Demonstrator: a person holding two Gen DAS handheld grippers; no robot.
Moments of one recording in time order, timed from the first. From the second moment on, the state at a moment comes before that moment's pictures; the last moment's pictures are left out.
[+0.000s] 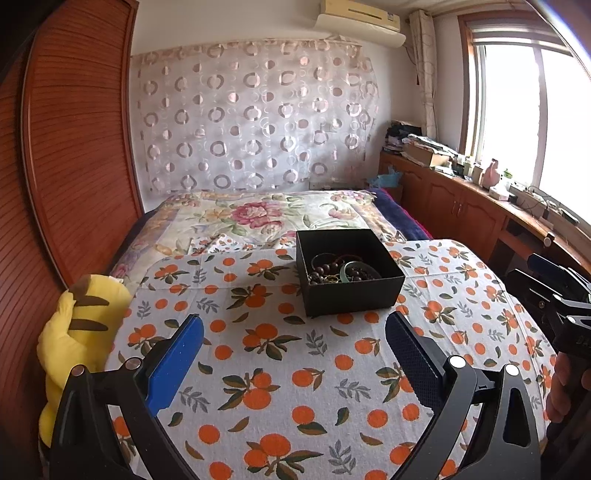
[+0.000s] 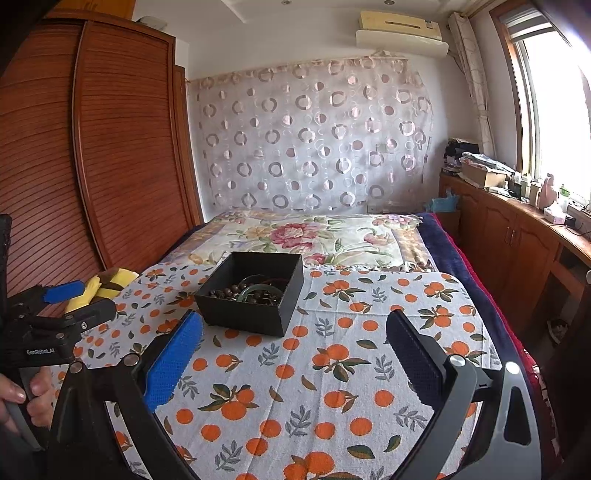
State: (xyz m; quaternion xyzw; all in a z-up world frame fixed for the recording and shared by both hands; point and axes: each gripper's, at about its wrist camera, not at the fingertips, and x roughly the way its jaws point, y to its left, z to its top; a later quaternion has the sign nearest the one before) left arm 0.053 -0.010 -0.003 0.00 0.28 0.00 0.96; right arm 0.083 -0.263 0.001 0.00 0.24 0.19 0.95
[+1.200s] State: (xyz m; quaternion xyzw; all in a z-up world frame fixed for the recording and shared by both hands) left arm 0.049 -0.017 0.002 0.00 0.27 0.00 0.96; right arm 0.085 -0.266 0.000 0.00 0.24 0.19 0.95
